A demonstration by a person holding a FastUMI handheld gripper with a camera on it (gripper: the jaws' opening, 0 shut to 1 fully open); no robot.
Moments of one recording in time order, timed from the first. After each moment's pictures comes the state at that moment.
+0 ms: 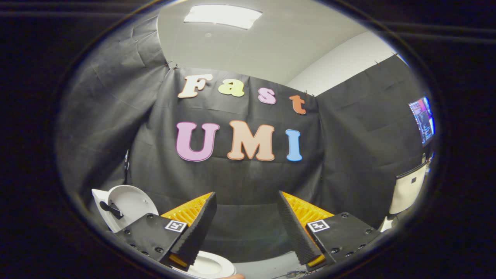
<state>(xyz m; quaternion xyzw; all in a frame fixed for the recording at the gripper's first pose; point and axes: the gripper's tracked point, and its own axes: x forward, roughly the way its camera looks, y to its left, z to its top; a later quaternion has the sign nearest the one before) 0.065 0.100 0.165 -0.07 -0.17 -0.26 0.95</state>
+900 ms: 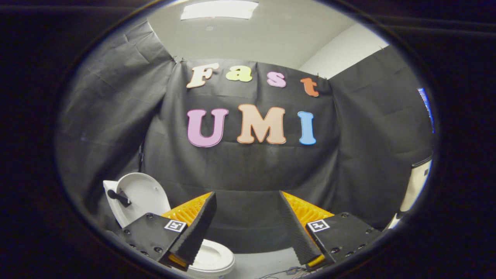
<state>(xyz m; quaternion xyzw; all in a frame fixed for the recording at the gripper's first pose) 0.082 0.070 0.120 -0.07 -0.11 -0.16 0.98</state>
